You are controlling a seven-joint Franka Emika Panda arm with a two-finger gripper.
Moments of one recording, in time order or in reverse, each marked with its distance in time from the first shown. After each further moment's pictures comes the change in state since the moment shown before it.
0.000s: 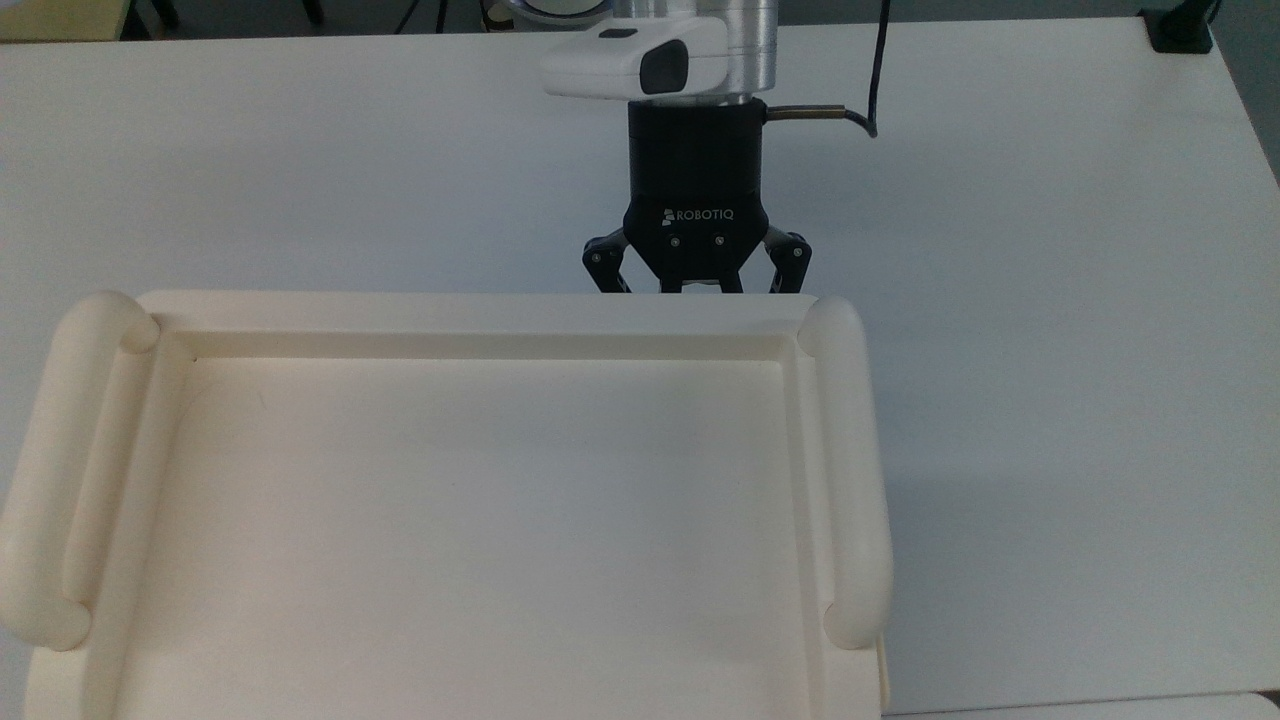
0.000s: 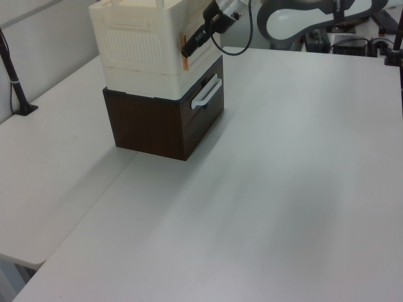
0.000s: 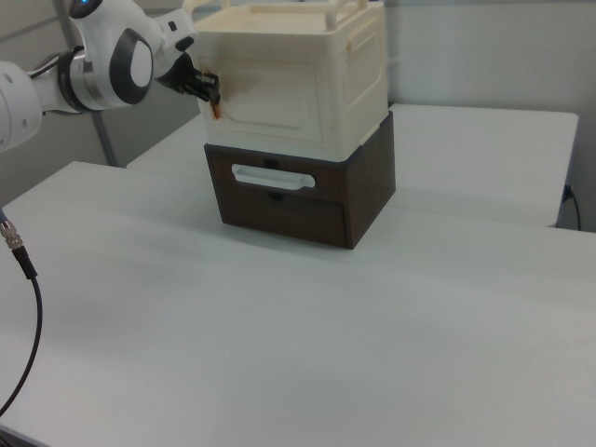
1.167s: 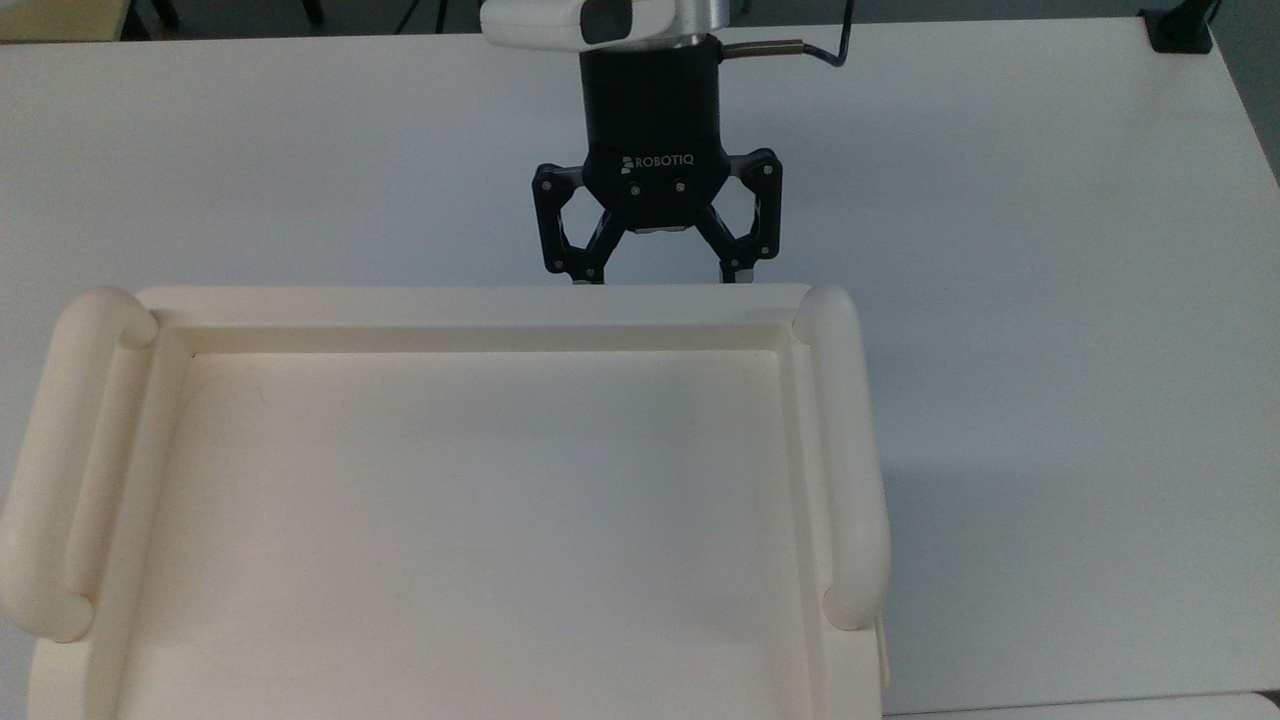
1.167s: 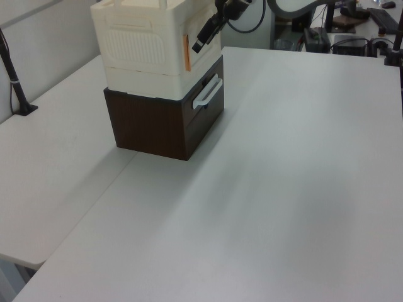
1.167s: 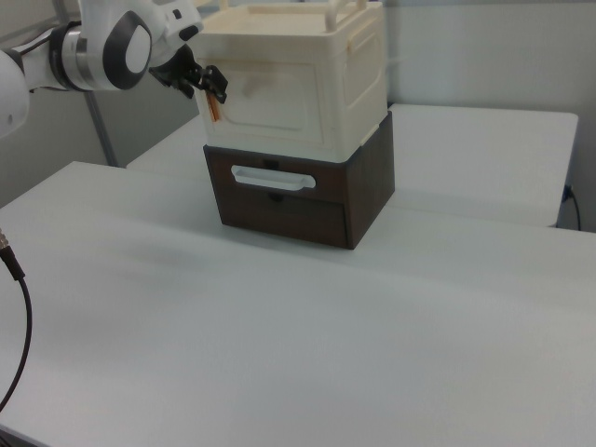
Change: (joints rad) arm -0.024 -0.069 -0.003 -0.012 0.124 -0.143 -0.121
